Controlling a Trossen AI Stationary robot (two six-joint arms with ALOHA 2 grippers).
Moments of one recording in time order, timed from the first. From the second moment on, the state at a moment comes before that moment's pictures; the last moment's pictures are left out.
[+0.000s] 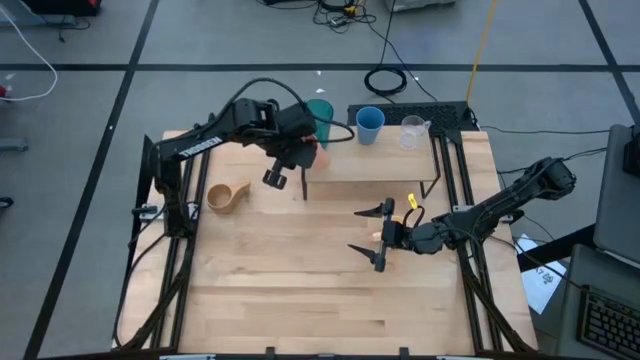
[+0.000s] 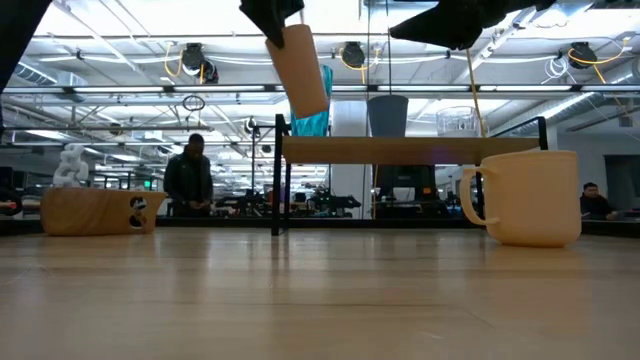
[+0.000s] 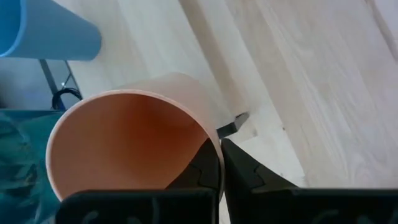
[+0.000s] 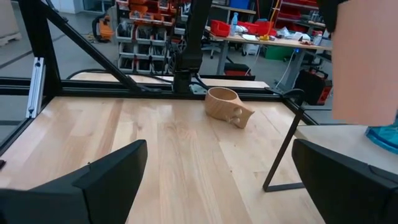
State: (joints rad) left arm 0.25 1.86 2.24 -1.51 -0.04 0.72; right arm 0.43 1.25 0.63 0.42 0.63 0.02
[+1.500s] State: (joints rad) left arm 0.25 1.96 2.24 -1.46 -0.11 0.74; right arm 0.45 1.25 0.63 0.42 0.63 0.01
